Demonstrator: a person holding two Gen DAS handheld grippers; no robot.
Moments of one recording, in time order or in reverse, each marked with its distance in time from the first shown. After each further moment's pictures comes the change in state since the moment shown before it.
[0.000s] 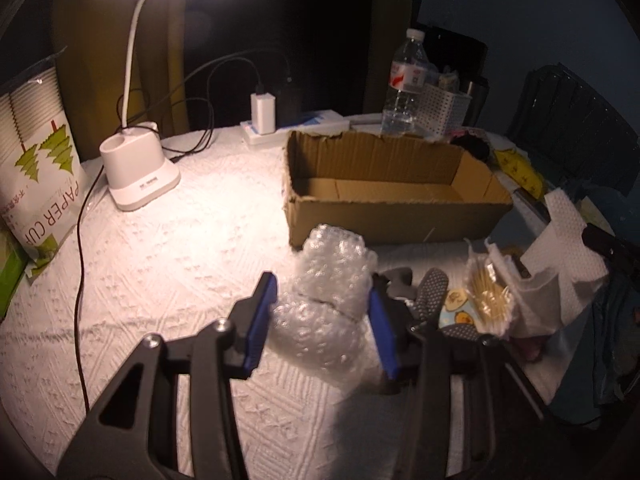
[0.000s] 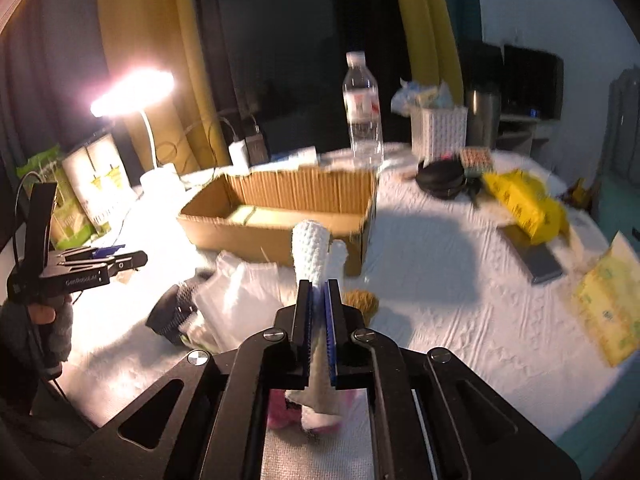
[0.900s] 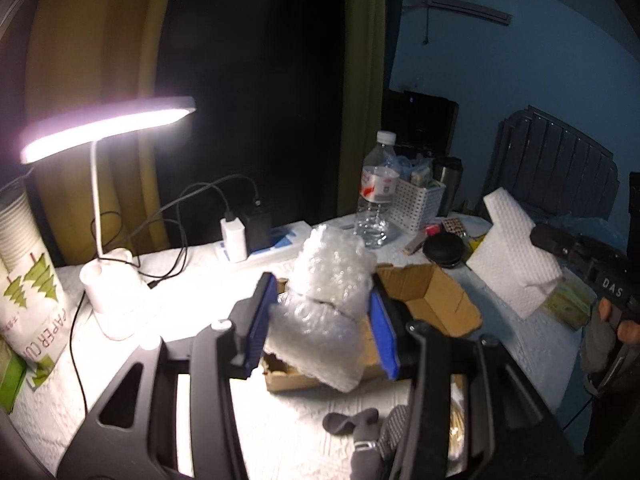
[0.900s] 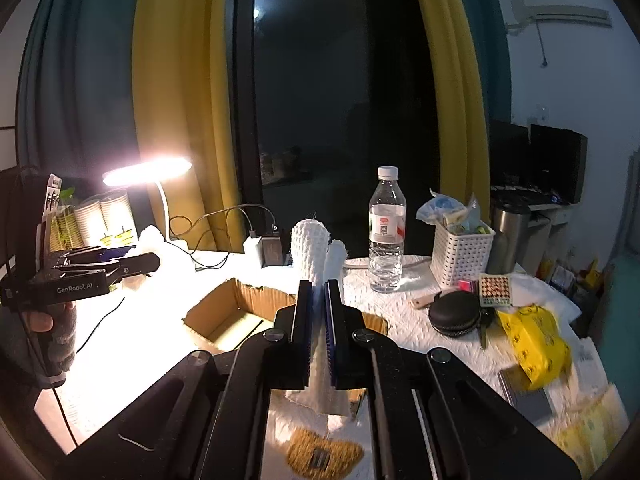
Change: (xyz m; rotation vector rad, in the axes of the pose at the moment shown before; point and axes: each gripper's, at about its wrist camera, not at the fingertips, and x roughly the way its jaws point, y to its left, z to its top) left arm -0.006 -0.016 0.095 0.062 -0.248 -0.073; right arm 0.029 0.000 0.098 -0.129 -0.205 0.062
